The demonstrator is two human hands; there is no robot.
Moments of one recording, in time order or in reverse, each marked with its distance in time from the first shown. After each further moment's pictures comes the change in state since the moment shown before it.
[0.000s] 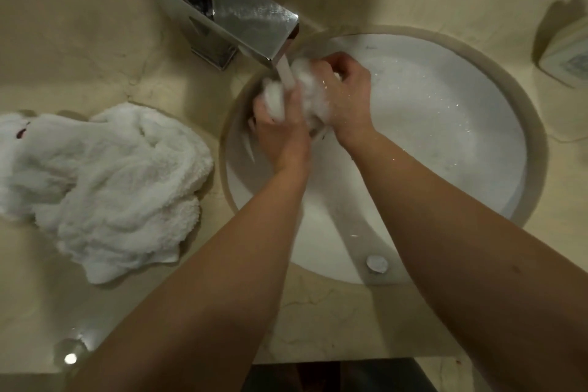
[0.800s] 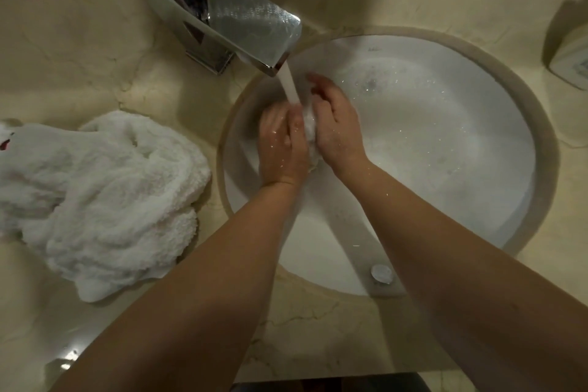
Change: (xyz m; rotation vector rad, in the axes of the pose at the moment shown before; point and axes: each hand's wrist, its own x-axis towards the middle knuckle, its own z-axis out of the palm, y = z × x) left_hand 0.021 -0.032 -0.007 0.188 -0.160 0.506; right_hand -0.021 0.042 0.008 -0.155 -0.147 -0.088
